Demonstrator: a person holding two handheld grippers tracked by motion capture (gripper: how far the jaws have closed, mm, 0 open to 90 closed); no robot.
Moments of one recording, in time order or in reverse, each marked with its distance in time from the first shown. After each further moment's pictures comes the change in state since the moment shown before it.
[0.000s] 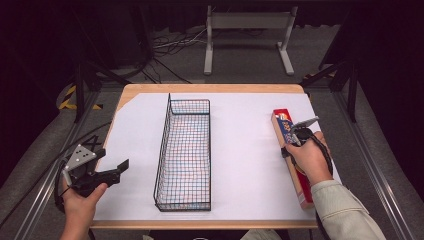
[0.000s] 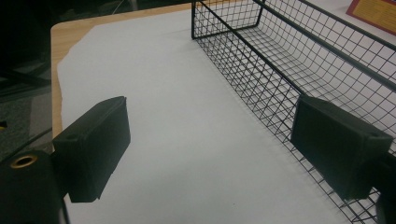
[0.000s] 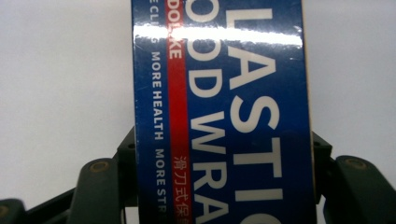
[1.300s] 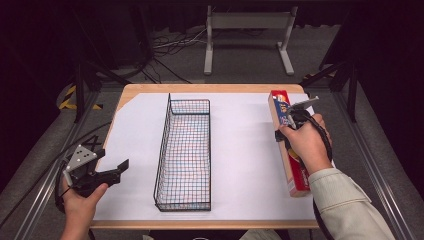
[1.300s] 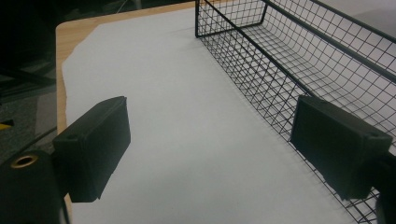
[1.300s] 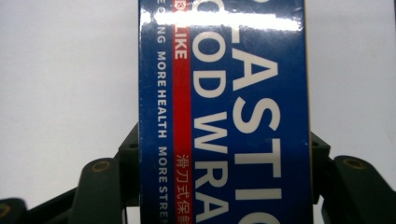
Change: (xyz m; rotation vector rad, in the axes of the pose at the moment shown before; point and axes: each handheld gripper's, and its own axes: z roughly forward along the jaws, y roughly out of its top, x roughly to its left) left arm 0.000 -0.001 0.001 0.005 0.016 0.003; right arm 0.036 0.028 -0.070 -0.072 0.022 0.044
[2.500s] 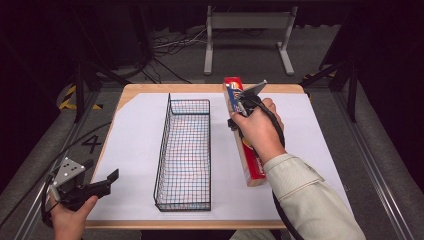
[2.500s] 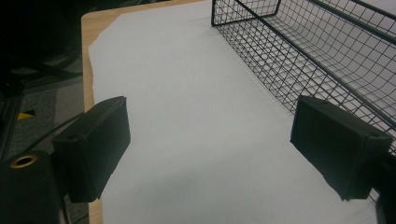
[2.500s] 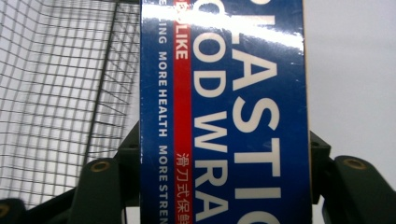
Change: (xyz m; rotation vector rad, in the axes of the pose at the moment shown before) left arm 0.002 -0.024 -0.028 -0.003 0.063 -0.017; right arm 0.130 0.026 -0.025 -0.027 0.094 -0.116
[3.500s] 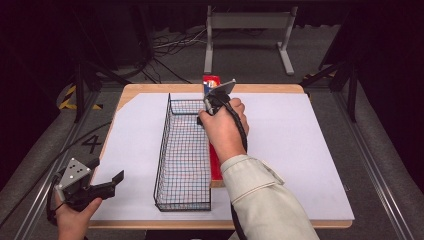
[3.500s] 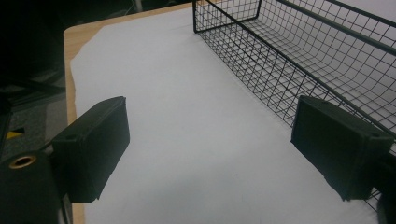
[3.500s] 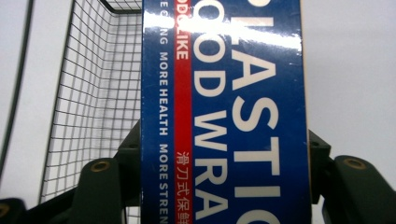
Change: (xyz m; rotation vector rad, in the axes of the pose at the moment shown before) left arm -0.008 0.002 0.008 -0.030 -0.057 0.064; right arm 0.084 0.005 -0.005 -0.027 0.010 0.093
